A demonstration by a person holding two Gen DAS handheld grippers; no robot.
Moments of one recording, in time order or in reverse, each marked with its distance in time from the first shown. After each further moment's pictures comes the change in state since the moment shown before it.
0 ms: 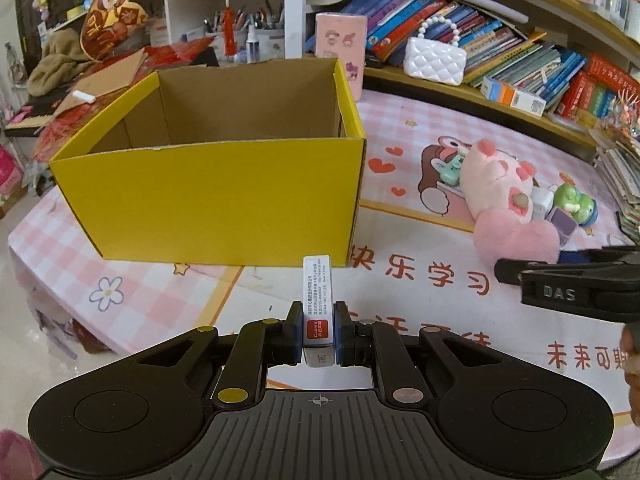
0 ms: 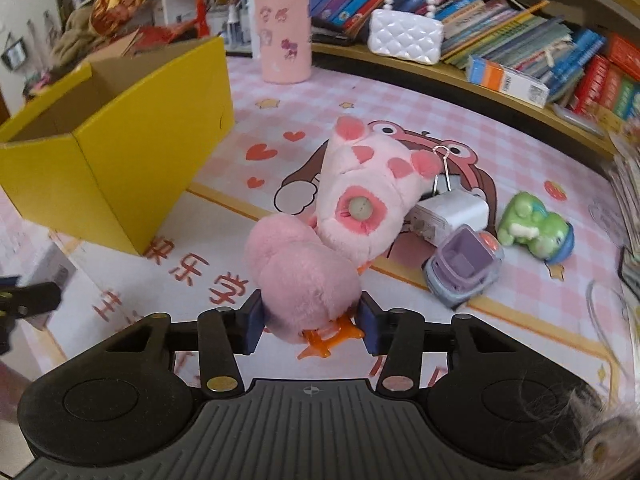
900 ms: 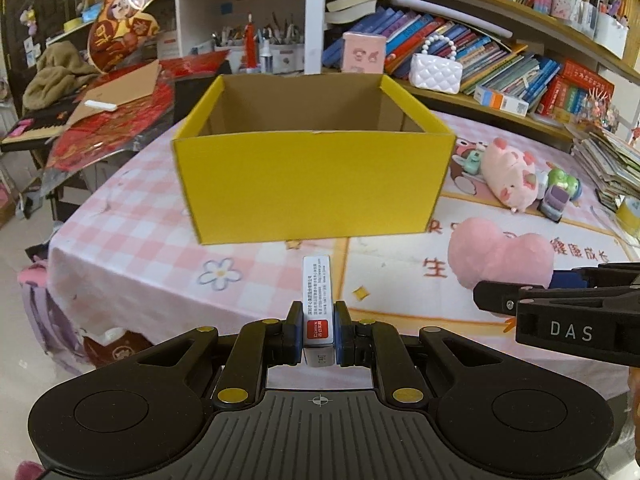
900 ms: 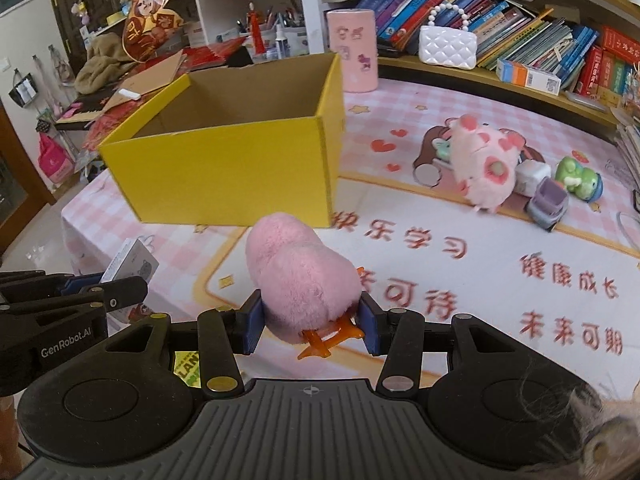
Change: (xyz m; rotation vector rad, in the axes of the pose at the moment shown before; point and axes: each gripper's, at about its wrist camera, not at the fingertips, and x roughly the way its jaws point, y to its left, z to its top) left arm -0.054 0.118 -0.034 0.075 -0.038 -0.078; right arm -0.062 0.153 -0.035 0.082 -0.026 0.046
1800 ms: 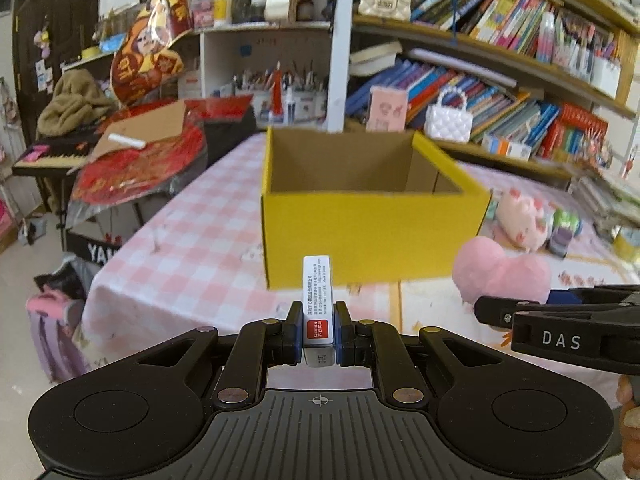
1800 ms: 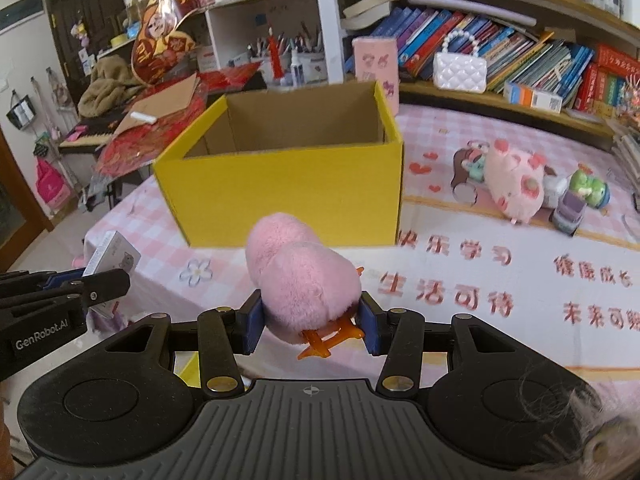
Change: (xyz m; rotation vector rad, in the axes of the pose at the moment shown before) left arm -0.034 0.068 0.015 -0.001 -0.150 -0.032; right arm -0.009 0.066 0.010 0.040 -0.109 -0.042
